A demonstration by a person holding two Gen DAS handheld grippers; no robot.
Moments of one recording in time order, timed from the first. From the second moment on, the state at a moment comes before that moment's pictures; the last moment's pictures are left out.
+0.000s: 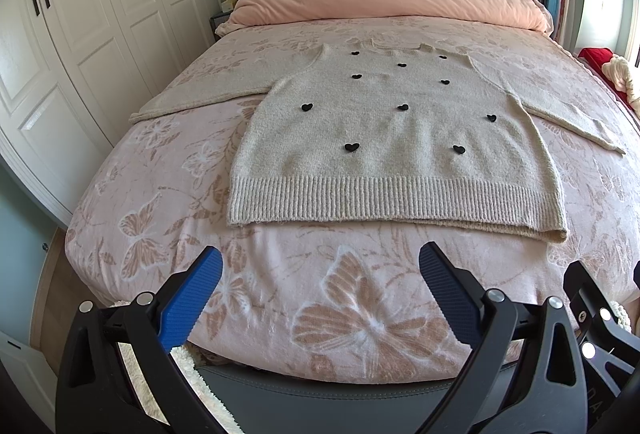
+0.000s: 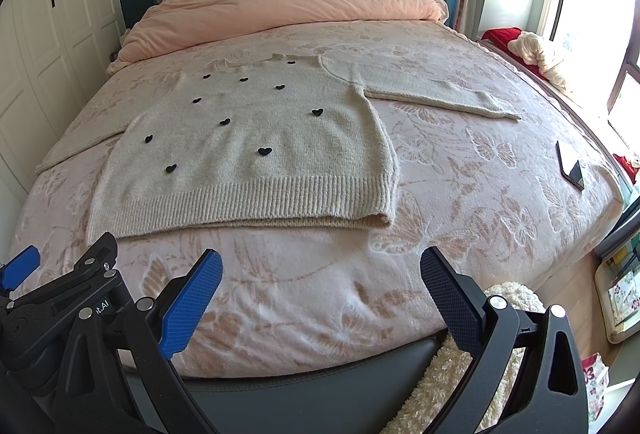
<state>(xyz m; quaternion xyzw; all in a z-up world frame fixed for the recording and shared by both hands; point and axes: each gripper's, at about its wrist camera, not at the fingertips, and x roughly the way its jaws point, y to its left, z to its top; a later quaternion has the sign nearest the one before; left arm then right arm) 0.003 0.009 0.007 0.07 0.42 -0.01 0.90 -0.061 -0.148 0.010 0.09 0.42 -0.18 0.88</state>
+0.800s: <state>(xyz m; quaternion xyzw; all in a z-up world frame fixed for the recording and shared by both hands) 0.012 0.012 -0.009 0.07 0.44 -0.02 0.89 -0.054 -0.151 -0.004 0.09 0.43 -0.17 0.88</state>
